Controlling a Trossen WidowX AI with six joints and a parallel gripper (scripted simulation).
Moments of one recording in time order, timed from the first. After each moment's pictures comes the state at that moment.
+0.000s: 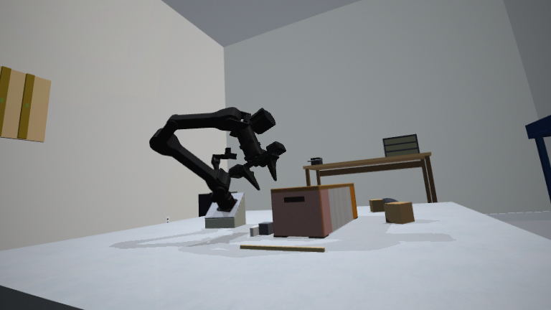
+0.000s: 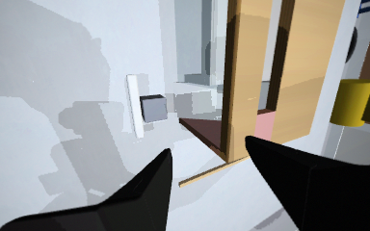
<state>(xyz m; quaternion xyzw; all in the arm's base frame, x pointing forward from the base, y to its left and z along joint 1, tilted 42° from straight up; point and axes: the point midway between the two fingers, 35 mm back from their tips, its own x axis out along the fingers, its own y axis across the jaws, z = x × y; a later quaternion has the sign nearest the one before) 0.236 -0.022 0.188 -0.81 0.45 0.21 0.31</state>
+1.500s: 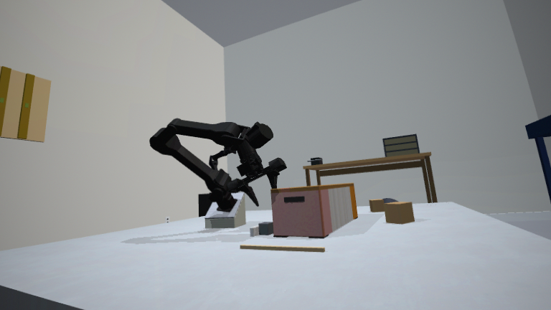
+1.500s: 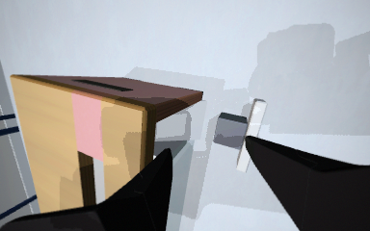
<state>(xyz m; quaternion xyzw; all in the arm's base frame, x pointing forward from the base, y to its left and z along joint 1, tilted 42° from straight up) 0.240 -0.055 0.155 0.25 0.25 -0.43 0.83</state>
